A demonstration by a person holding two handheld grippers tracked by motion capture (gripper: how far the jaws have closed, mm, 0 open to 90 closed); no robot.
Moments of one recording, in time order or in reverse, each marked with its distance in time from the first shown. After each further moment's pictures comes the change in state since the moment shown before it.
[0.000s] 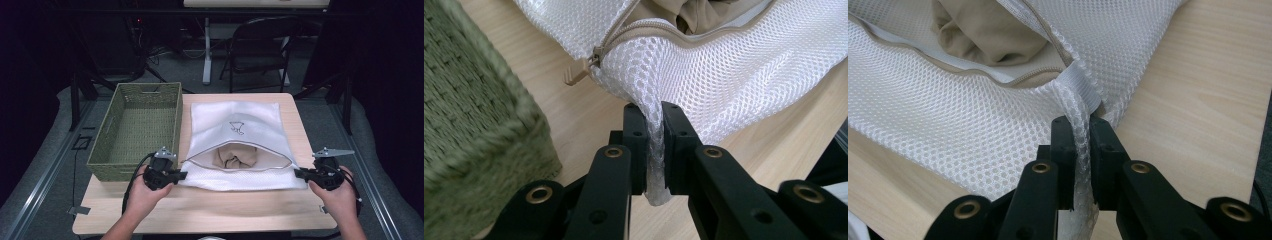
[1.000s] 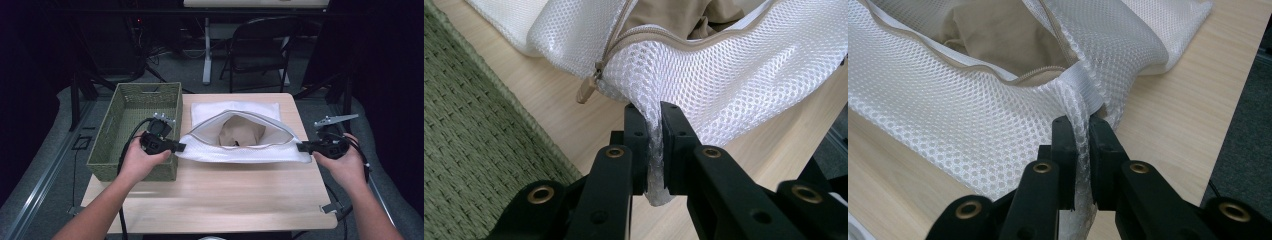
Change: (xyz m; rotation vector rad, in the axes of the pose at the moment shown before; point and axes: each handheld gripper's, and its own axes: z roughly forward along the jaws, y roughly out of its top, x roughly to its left) left arm 0.020 0.086 -0.037 0.059 -0.019 0.049; right arm -0.013 0.081 -0.024 0.023 0.020 -0.098
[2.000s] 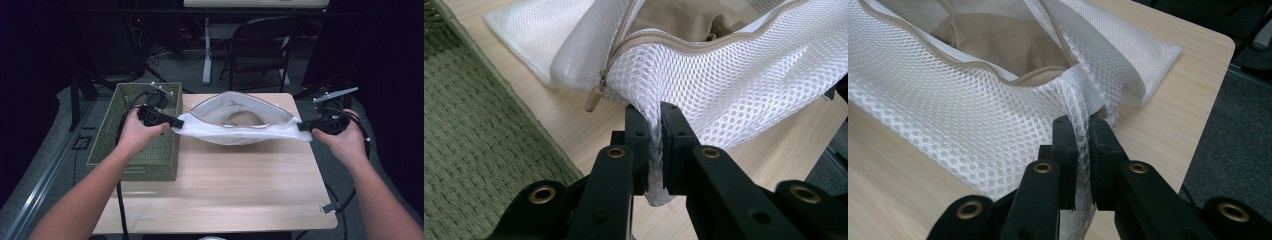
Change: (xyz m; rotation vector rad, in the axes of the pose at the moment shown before) left arm 0.026 0.056 -0.023 0.002 -0.004 -0.034; right arm -0.010 0.056 -0.011 0.002 -0.041 -0.027
